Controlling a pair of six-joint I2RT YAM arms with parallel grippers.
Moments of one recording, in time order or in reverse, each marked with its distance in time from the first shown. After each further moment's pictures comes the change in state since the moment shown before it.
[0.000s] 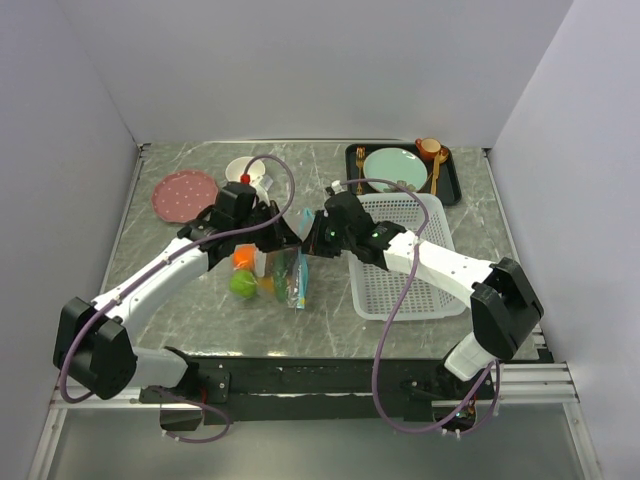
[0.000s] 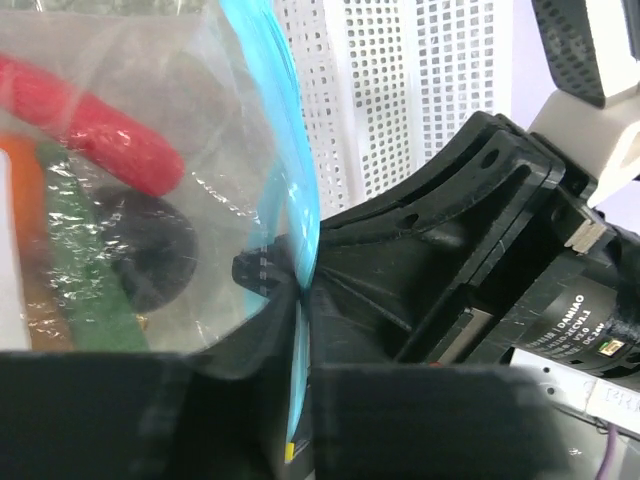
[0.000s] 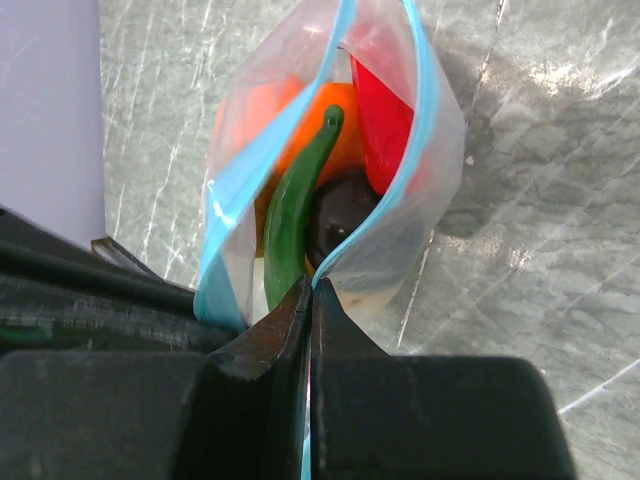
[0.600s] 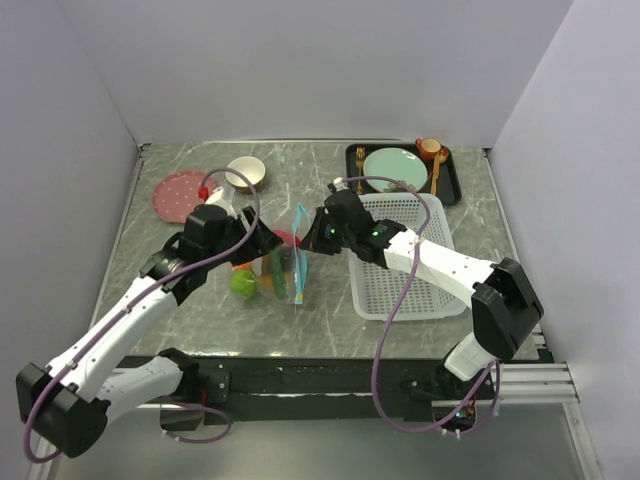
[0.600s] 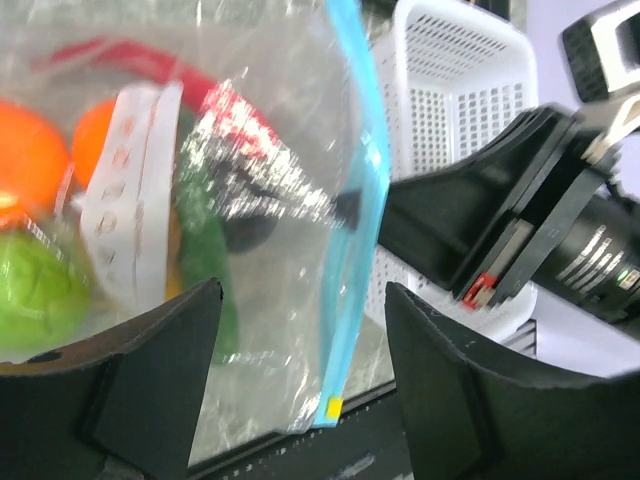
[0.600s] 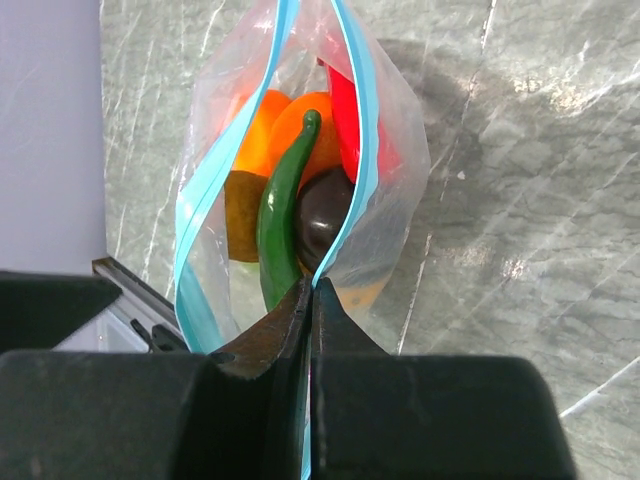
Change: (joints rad) left arm 0.000 -0.326 -0.137 -0.093 -0.282 -0.032; right arm -0.001 0.000 0.018 -0.006 0.043 0.011
